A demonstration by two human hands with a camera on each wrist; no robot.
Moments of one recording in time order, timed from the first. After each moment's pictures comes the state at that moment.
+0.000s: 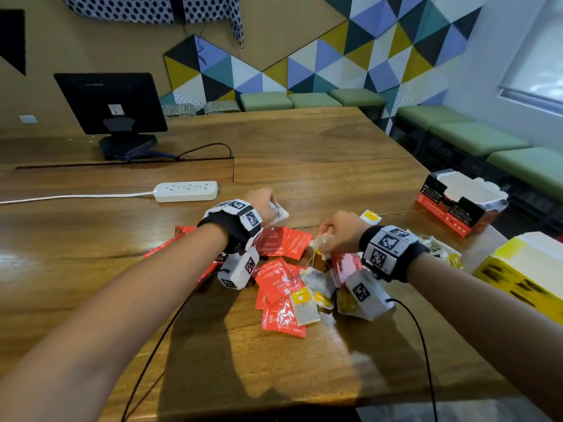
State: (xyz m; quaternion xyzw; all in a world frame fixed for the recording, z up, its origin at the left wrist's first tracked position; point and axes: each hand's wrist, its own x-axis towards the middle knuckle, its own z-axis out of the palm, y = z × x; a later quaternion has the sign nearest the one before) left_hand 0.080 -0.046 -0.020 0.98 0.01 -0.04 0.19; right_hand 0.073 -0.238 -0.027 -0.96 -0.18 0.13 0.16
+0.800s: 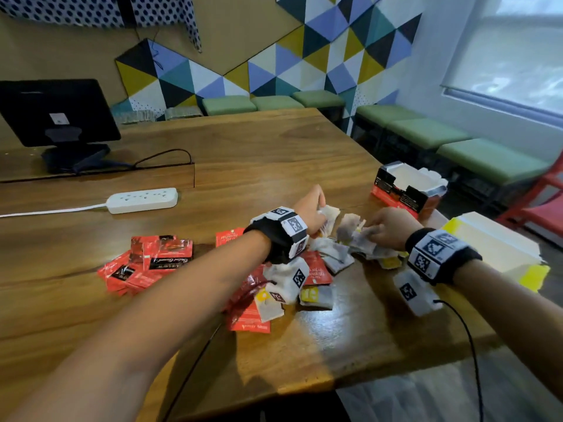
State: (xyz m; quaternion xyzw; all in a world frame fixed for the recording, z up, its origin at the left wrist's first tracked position) left_hand 0.076 -0.188 -0.027 0.91 -0.13 -0.04 0.40; right_hand 0.058 -0.375 -0.023 -1.00 -0.07 0.03 0.06
